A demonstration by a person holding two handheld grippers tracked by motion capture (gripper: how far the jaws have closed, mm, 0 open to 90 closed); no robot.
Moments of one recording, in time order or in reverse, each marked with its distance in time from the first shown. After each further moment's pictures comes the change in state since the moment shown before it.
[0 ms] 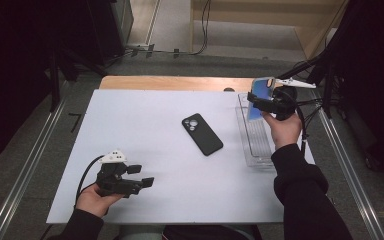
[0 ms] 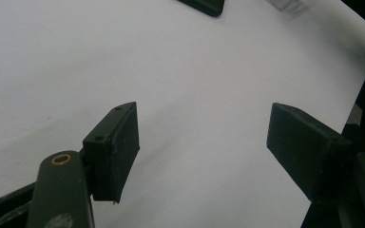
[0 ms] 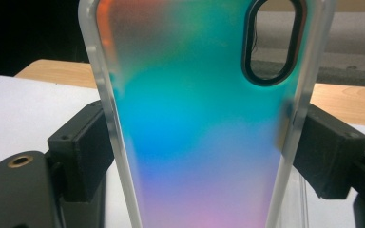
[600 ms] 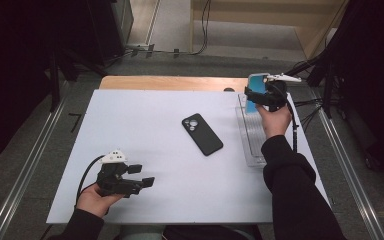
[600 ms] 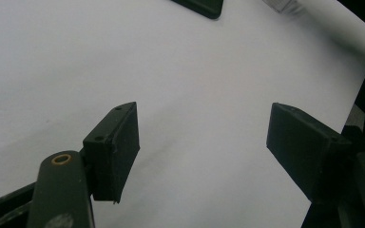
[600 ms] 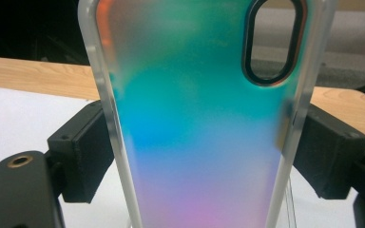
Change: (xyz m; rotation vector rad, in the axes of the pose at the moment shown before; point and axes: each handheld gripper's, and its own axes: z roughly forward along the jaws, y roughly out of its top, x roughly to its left) left arm -0.001 0.000 0.000 -0.007 -0.002 0.000; right arm -0.017 0.003 0.056 0.022 -0.109 -0.011
